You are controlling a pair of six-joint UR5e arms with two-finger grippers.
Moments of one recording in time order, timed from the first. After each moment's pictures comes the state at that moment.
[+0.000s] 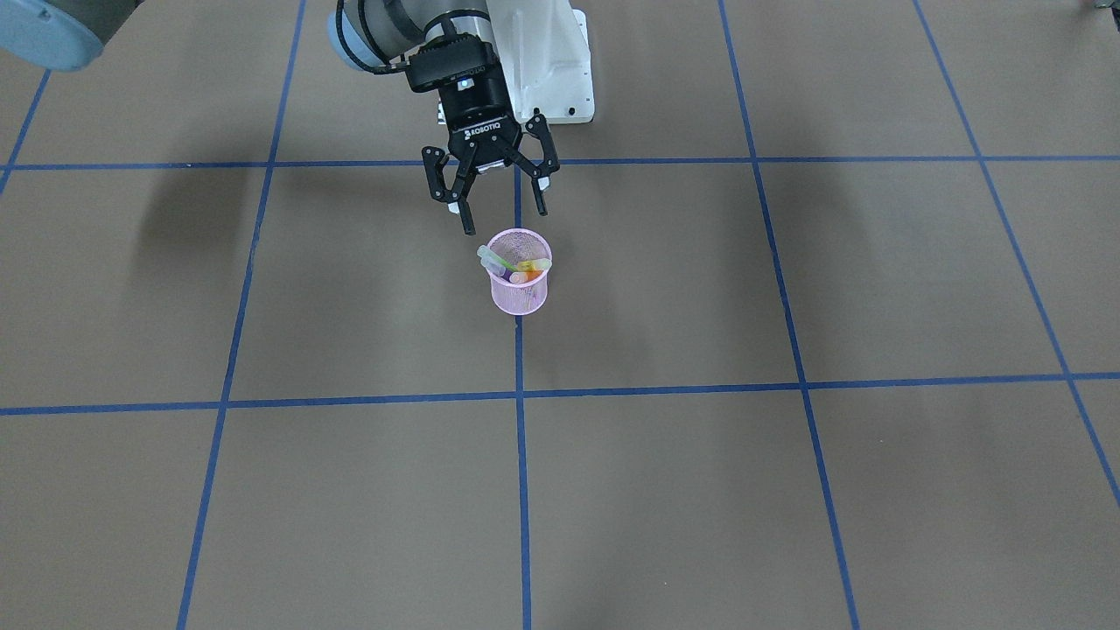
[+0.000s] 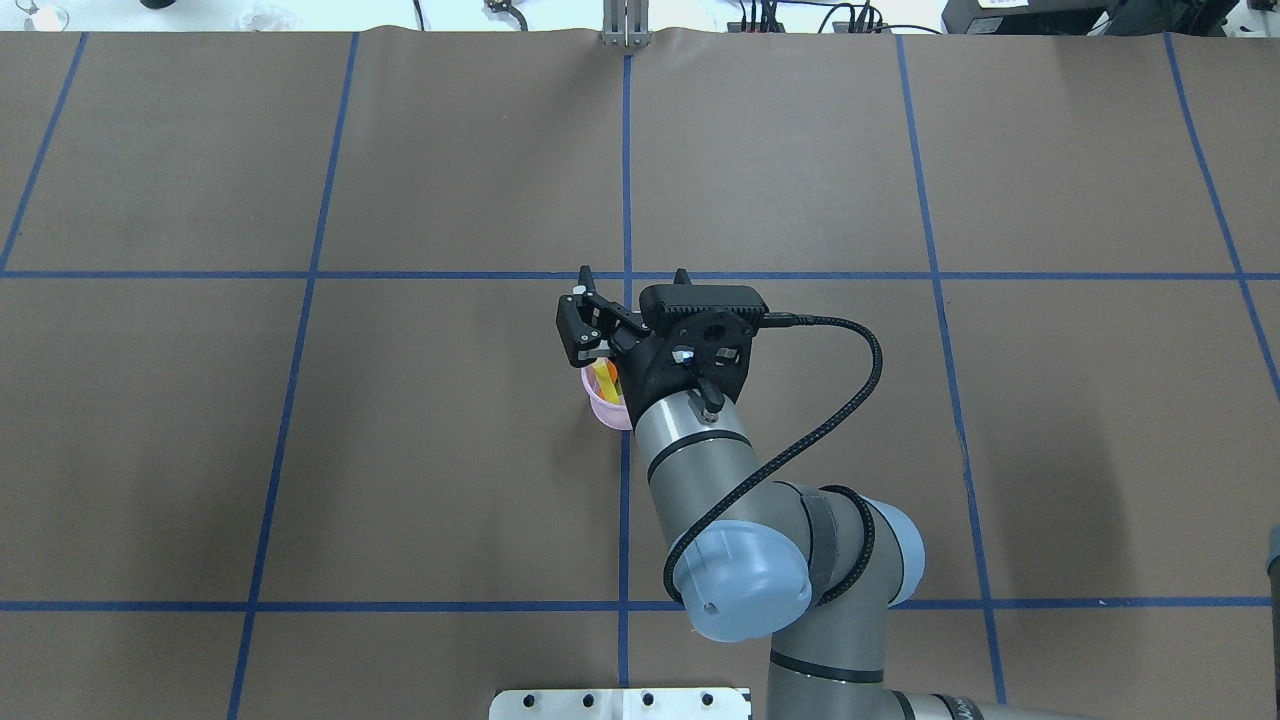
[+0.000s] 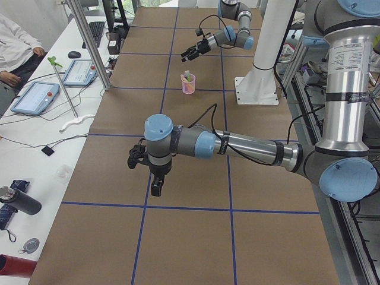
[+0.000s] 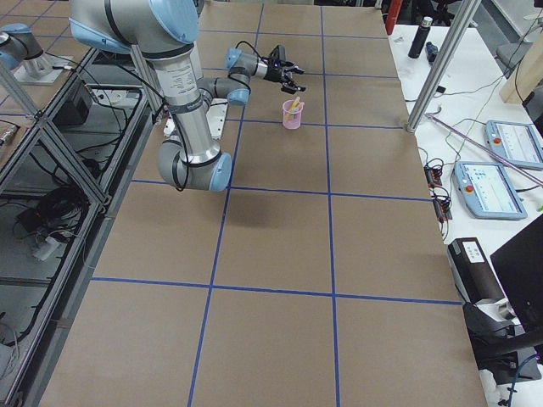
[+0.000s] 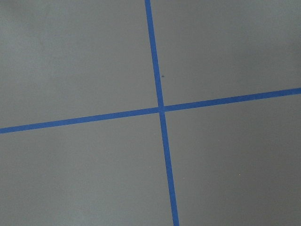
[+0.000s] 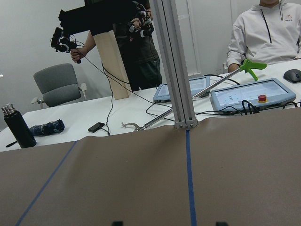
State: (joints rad) left arm -1.52 -1.54 -1.77 -1.56 -2.25 -0.02; right arm 0.23 -0.98 1.78 -1.01 0.70 1.23
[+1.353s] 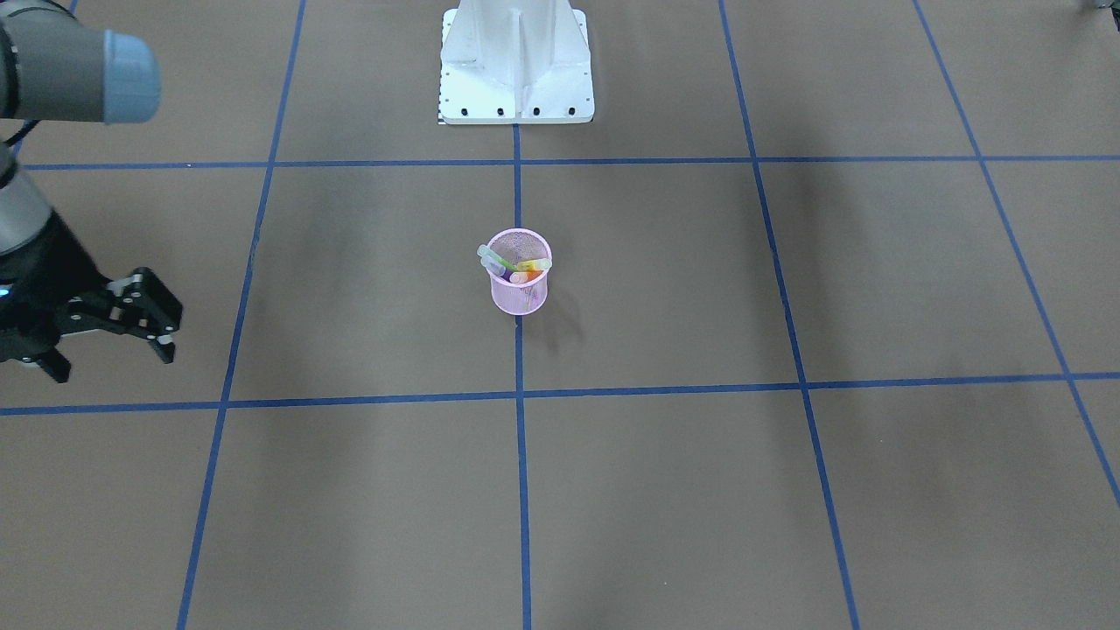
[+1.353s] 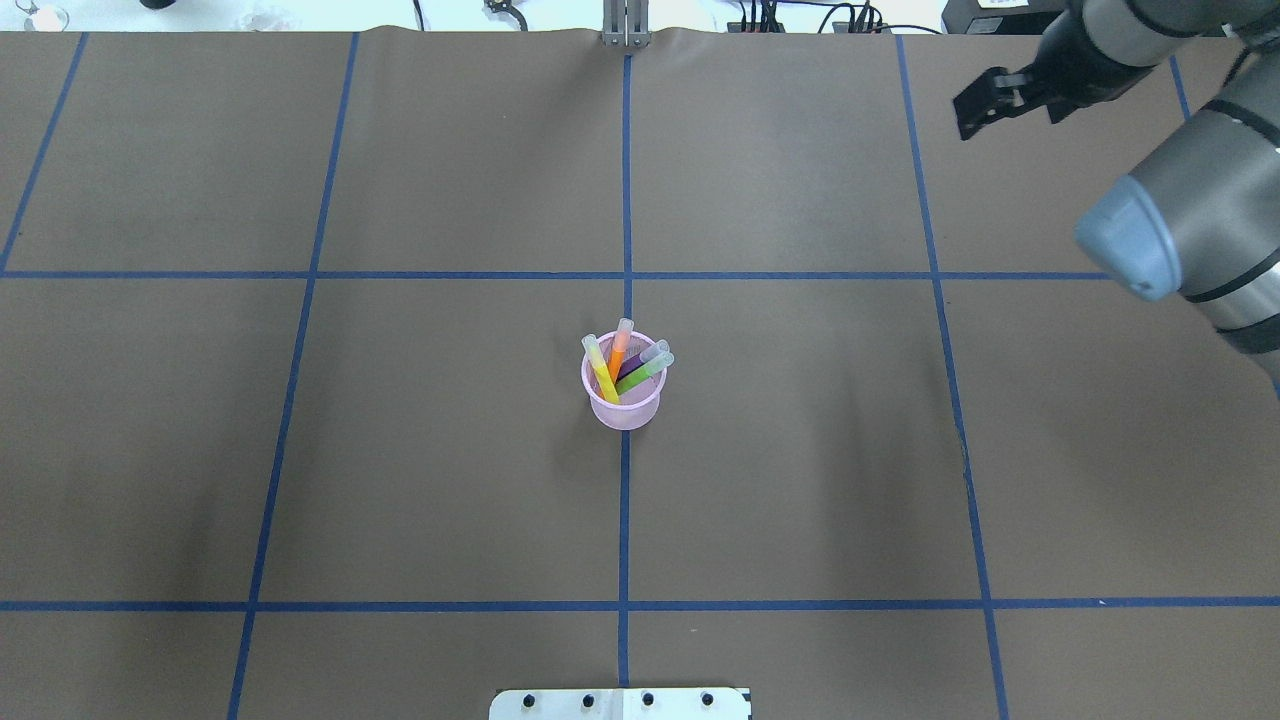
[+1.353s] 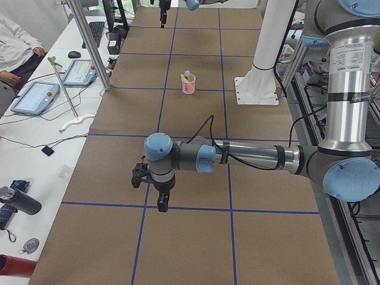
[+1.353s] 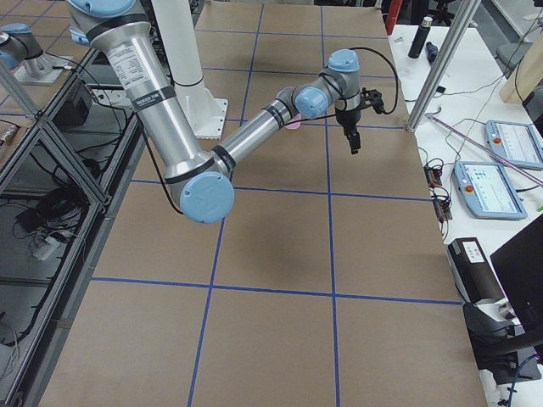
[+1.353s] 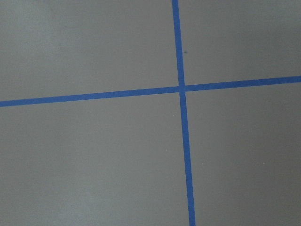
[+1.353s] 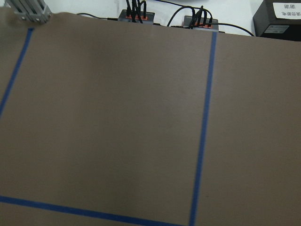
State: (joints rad) left arm -1.52 -1.53 -1.68 -1.56 -2.25 -0.01; right arm 1.13 -1.15 1.77 -1.57 2.11 0.47
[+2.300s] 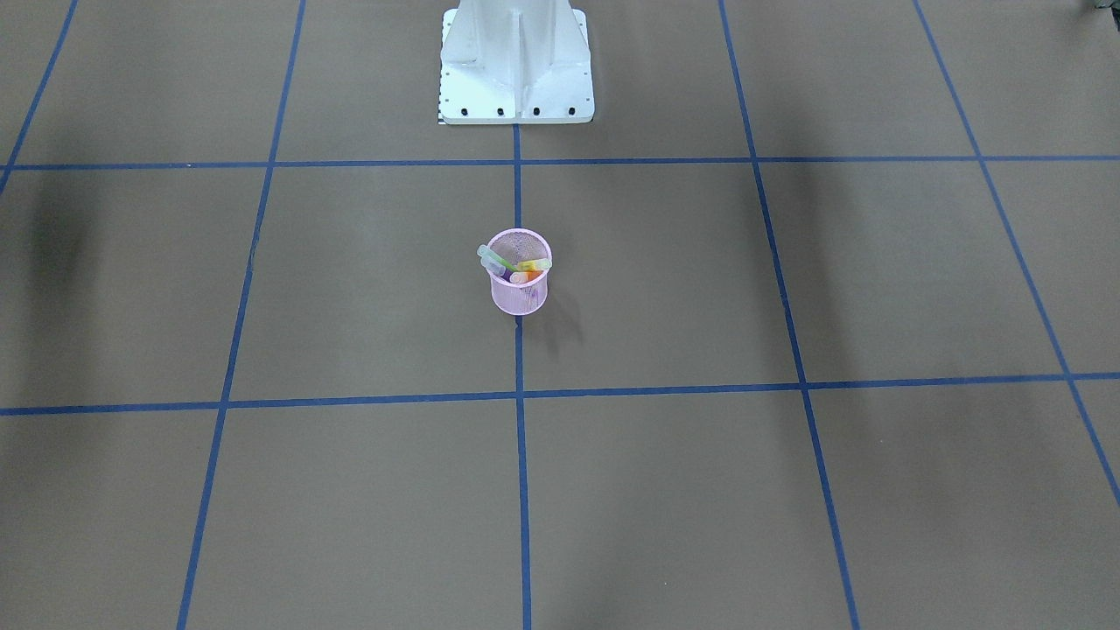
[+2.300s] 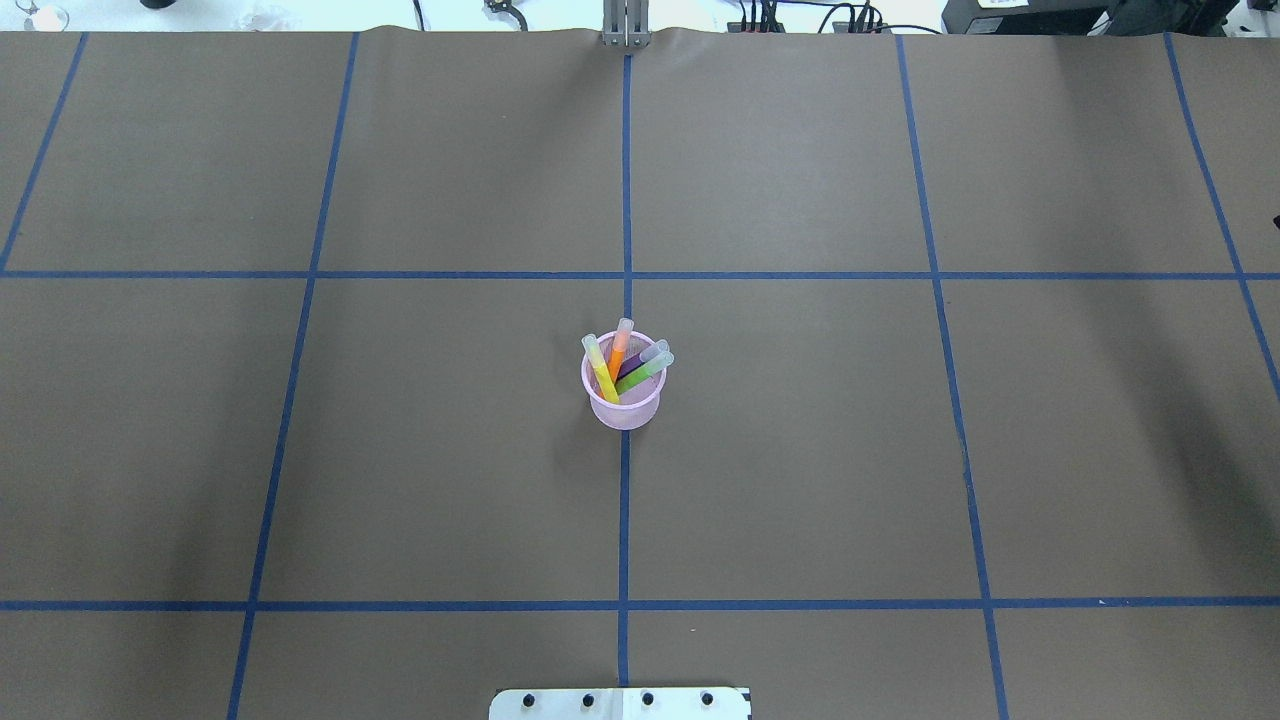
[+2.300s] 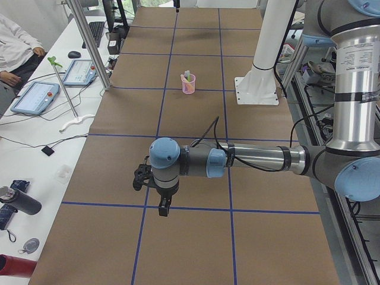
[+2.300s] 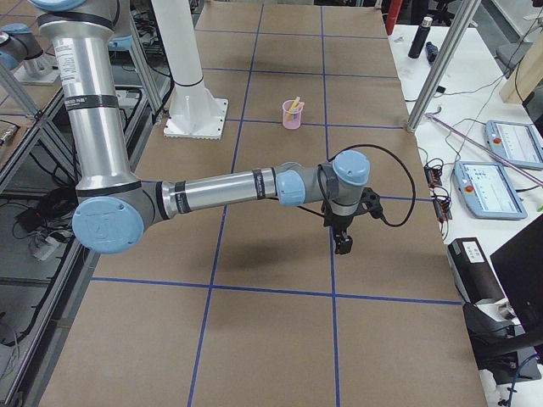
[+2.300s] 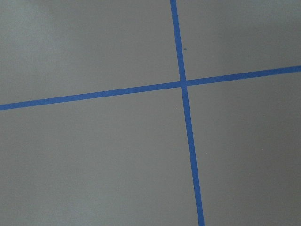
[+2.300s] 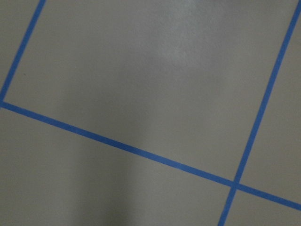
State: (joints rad) left arm -1.62 -1.50 -1.70 -1.56 -2.33 0.13; right arm 1.43 -1.46 1.62 -1.57 2.30 -0.08
